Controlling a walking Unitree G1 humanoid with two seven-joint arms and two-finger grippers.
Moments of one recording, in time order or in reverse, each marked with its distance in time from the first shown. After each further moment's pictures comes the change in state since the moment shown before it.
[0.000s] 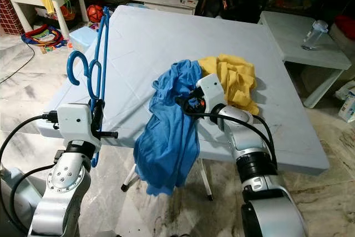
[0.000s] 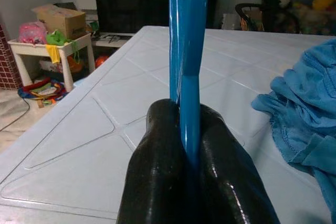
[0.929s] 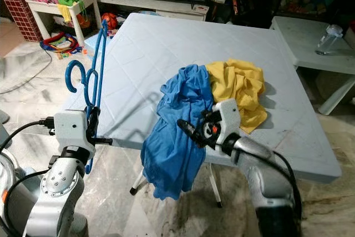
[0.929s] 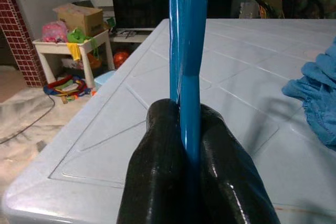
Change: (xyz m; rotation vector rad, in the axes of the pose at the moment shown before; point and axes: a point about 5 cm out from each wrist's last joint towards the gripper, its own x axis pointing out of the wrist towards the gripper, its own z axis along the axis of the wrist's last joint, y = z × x) left arm -0.007 0.016 -0.015 0.030 0.057 0.008; right arm -0.046 0.036 -0.029 0.207 -0.007 -0.004
